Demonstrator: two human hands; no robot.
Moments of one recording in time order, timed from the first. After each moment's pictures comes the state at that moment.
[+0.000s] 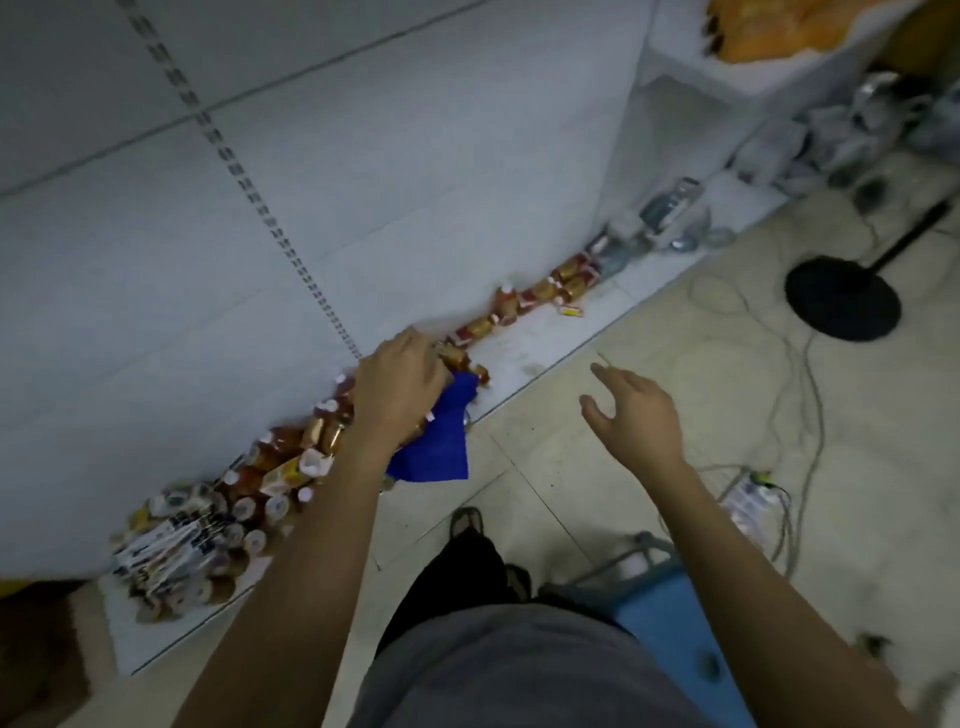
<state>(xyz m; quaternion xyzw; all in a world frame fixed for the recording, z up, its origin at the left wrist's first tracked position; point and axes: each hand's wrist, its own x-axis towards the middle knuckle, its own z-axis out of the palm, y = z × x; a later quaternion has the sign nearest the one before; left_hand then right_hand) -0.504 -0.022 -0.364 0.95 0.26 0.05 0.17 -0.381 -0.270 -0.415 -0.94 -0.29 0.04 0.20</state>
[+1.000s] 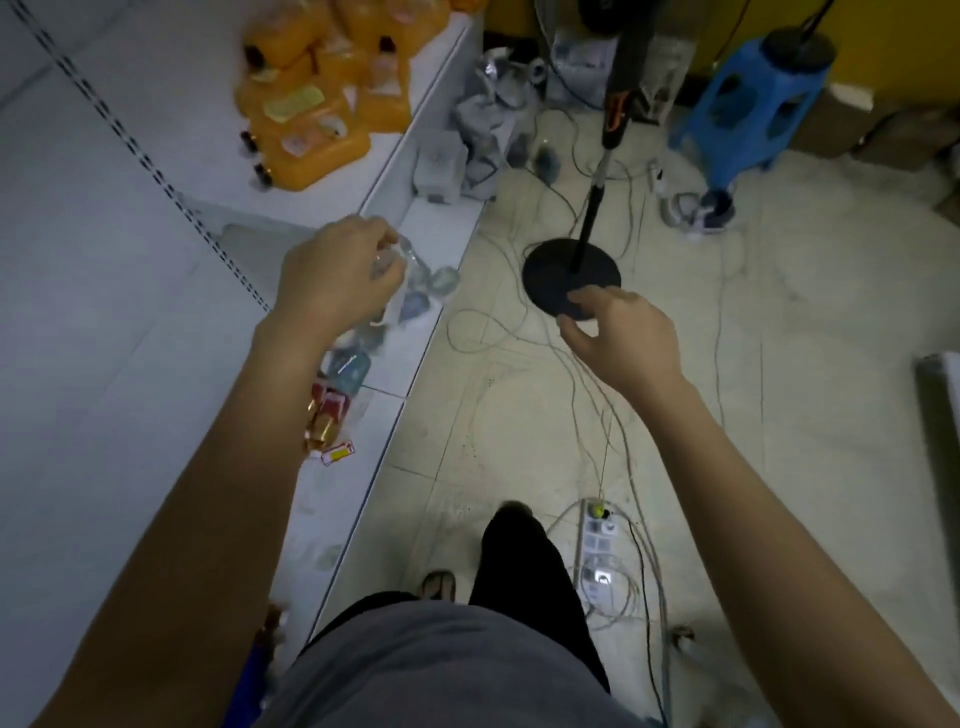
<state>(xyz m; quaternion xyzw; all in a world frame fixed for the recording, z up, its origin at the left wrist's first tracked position) 0.172 -0.213 -0.303 0.97 -0.14 0.05 0.17 0.112 -0.495 -0.344 -0.99 -0.01 -0.08 0.14</state>
